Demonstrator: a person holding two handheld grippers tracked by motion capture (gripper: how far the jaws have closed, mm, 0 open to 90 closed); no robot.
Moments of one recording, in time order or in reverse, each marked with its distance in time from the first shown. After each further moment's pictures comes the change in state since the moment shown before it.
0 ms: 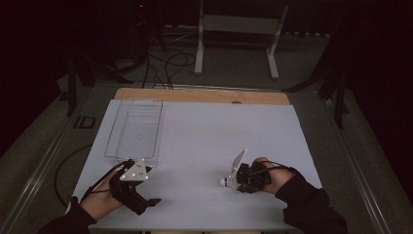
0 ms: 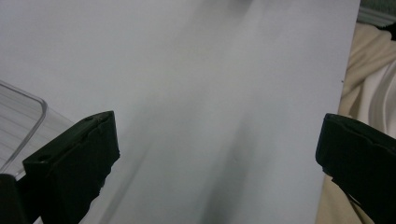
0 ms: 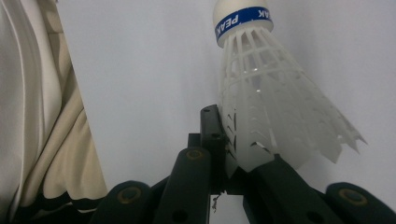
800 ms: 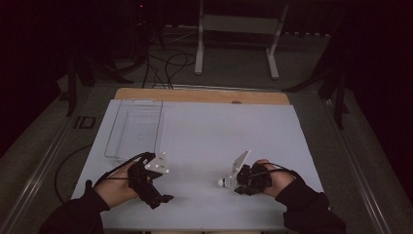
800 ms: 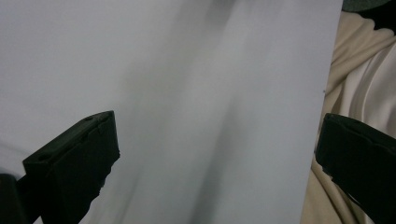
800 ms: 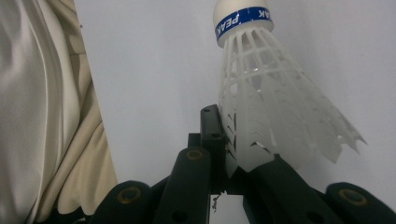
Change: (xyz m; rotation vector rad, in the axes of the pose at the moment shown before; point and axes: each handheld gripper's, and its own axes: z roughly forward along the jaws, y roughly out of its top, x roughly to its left) left arm -0.002 0.052 0.015 0.114 -0.079 0.068; right arm 0.006 -0.002 -0.003 -0.077 0.026 0.024
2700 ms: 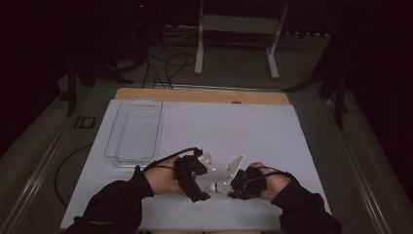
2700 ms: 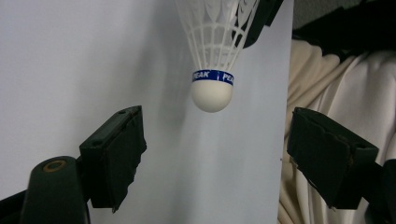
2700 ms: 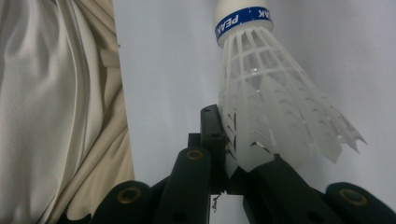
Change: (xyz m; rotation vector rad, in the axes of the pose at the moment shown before) left arm -0.013 0.092 0.053 0.119 -0.173 0.113; right arm 0.019 0.015 -0.004 -0.052 0.018 -0.106
